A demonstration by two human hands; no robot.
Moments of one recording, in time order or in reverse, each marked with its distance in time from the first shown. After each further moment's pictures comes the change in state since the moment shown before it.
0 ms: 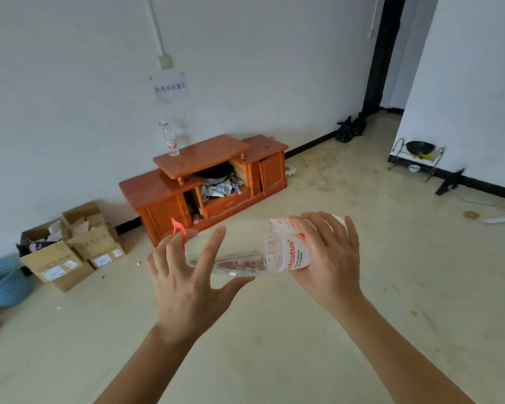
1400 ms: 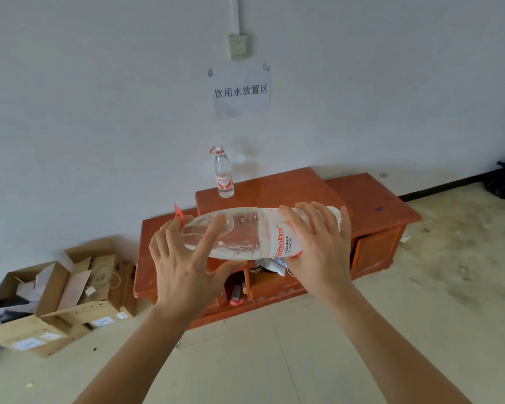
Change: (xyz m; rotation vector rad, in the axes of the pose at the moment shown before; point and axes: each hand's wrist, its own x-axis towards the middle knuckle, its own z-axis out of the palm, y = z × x) left_hand 0.468 -0.541 0.701 0.229 -0.158 -0.371; right_hand 0.657 0.166 0.850 0.210 -0.148 -0.226
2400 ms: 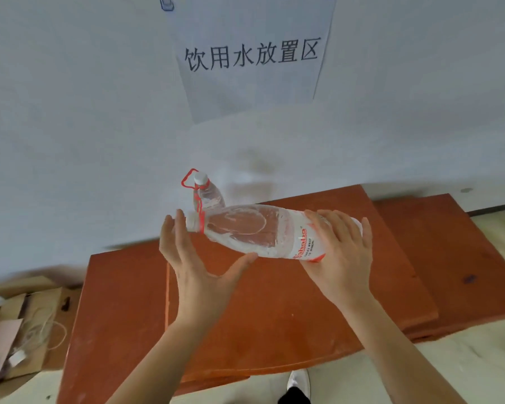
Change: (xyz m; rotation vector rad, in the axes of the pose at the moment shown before) left_hand 0.344 -0.131 0.481 -0.631 -0.120 -0.622; right_hand 0.302 0.267 0.487 0.103 -0.234 0.118
